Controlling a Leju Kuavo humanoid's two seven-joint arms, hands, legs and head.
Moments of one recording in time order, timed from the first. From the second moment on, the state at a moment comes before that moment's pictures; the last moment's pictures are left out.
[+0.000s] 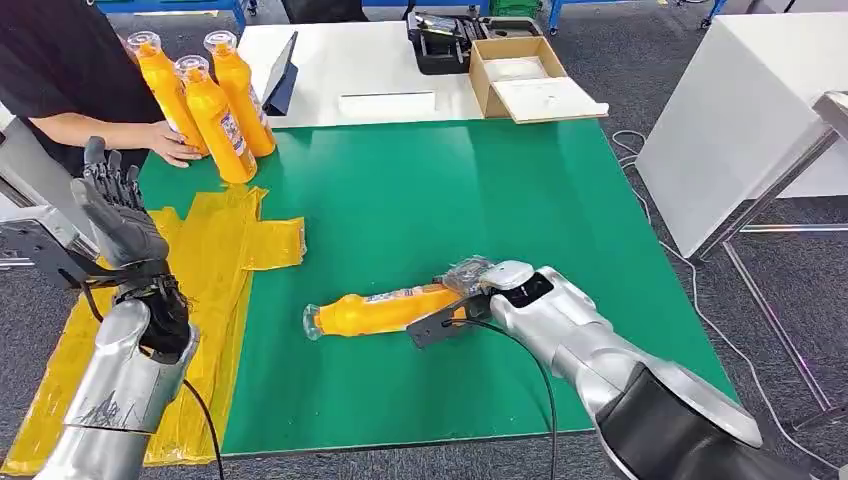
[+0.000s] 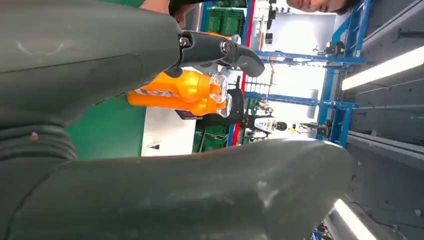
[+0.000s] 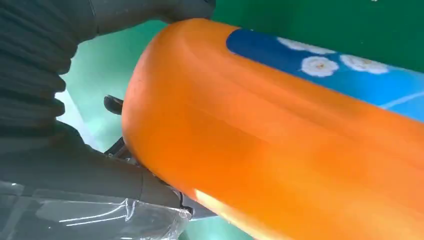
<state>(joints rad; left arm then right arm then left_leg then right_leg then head) -0.46 0.12 -0.17 -1.33 0.44 0.36 -0.48 -0.91 0.03 1.07 -0.44 0.84 0.31 -0.12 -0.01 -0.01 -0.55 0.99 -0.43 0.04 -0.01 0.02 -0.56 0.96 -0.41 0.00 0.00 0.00</state>
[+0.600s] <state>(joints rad) -0.47 0.12 -0.17 -1.32 0.45 0.36 -0.49 -0.90 0.03 1.07 -0.42 0.84 0.27 -0.06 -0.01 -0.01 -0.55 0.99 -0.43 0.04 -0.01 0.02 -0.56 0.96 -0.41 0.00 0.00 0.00</state>
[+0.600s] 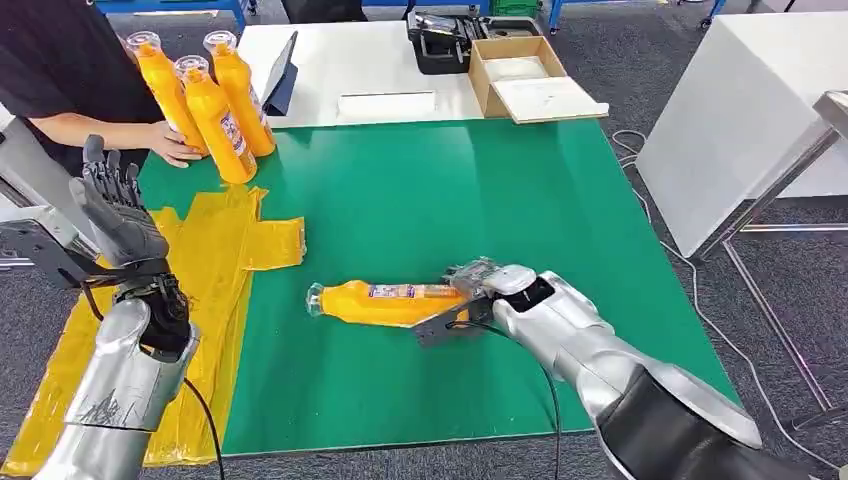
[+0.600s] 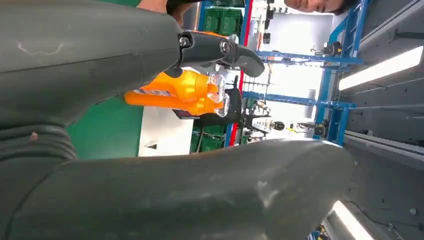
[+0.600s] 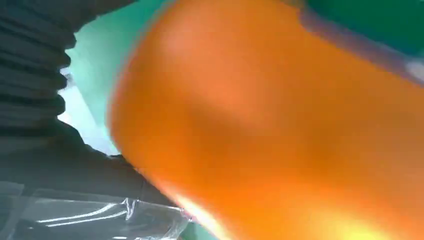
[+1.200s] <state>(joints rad) -0.46 0.12 -0.17 -1.32 0.44 0.36 -0.49 -0.88 0.03 1.06 -0.42 0.83 0.23 -0.04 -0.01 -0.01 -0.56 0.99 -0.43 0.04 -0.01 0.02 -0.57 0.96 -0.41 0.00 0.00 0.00</state>
